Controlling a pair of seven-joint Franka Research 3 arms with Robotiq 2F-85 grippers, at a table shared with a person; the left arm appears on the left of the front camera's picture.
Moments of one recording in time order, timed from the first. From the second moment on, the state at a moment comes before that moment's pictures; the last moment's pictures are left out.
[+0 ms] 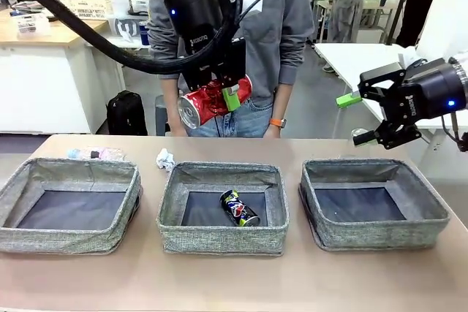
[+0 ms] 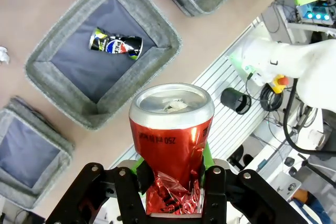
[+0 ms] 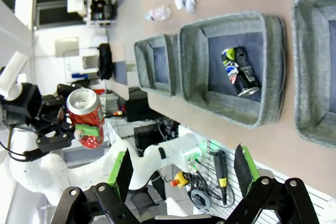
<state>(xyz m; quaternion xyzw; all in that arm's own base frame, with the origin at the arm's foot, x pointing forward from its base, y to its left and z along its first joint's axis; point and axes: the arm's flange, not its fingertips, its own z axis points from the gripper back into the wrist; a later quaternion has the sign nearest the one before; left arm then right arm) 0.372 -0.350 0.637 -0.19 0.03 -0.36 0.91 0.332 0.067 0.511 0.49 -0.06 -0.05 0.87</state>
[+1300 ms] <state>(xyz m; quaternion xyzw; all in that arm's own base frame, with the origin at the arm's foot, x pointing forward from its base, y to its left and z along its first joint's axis) 0.330 -0.374 0.764 -0.11 -0.03 -0.10 0.99 0.333 0.067 0.512 0.49 -0.06 -0.05 0.87</state>
